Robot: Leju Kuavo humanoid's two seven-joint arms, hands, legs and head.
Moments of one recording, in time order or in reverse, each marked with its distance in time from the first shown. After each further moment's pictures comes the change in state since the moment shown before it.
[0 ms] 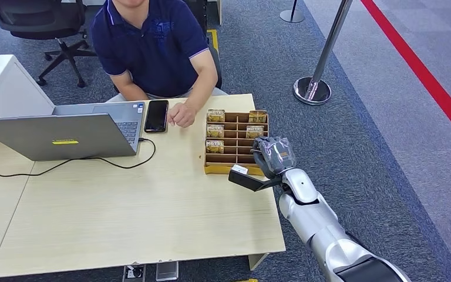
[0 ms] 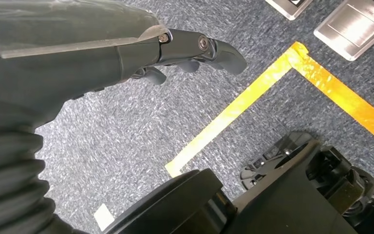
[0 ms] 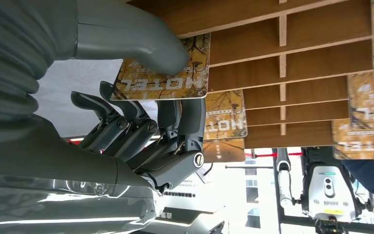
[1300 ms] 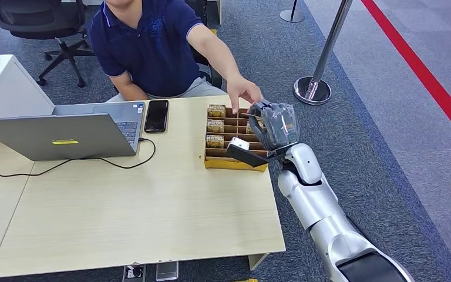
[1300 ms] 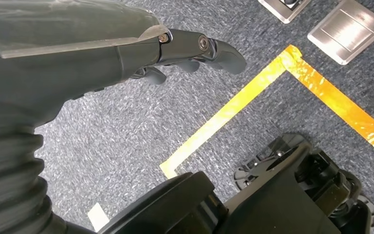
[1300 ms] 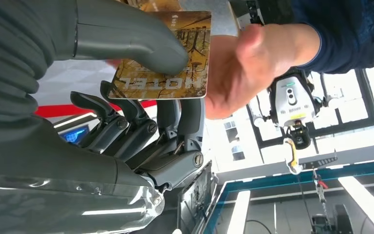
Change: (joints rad) left arm -0.005 0.000 0.000 0.000 0.015 0.002 -0.016; right arm -0.035 0.000 -0.012 -0.269 -0.109 -0.016 -0.077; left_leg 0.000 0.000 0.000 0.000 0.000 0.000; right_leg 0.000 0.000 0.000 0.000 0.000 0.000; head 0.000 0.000
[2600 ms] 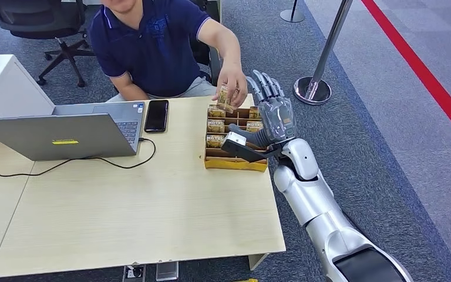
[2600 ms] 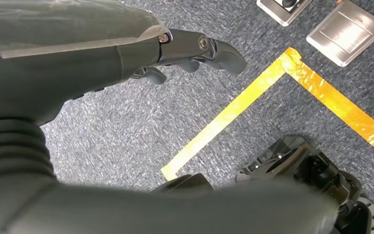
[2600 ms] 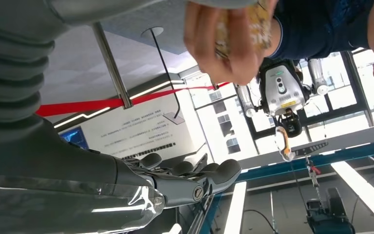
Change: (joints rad) left arm -0.005 -0.002 -0.014 0.000 -0.007 0.006 0.010; right arm -0.027 0.019 0.012 -0.003 -0.033 -0.021 -0.013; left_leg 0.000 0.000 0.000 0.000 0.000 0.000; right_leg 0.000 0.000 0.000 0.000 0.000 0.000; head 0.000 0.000
